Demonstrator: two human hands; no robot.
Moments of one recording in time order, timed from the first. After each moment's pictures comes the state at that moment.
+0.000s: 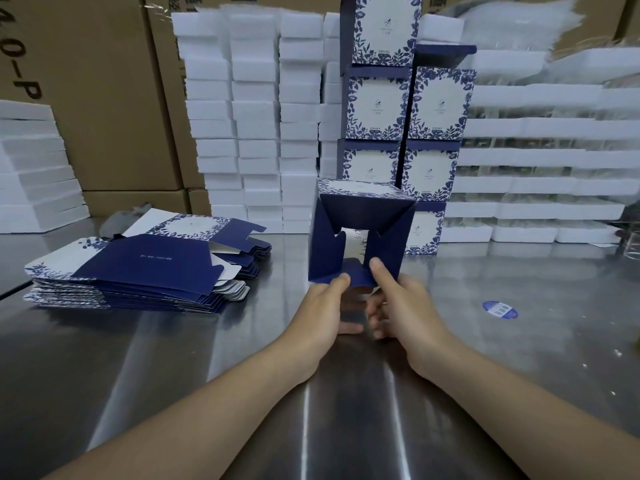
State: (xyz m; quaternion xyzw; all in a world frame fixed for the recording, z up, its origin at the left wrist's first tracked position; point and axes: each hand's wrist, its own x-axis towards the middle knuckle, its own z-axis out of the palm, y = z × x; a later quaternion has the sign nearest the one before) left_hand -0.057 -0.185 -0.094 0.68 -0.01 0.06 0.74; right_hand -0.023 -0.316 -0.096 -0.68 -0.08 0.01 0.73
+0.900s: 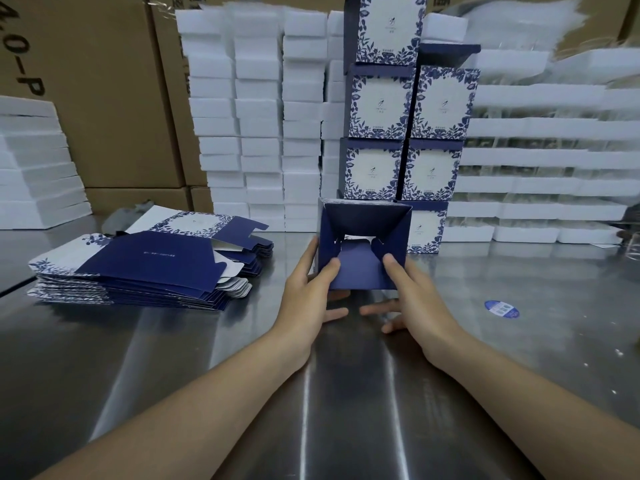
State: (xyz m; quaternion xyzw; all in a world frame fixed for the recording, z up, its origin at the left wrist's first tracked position) left_hand -0.049 -0.170 -0.092 0.62 0.01 0.14 0.77; right_hand -0.017 -0.327 -0.093 -0.70 -0.12 0.00 0.70
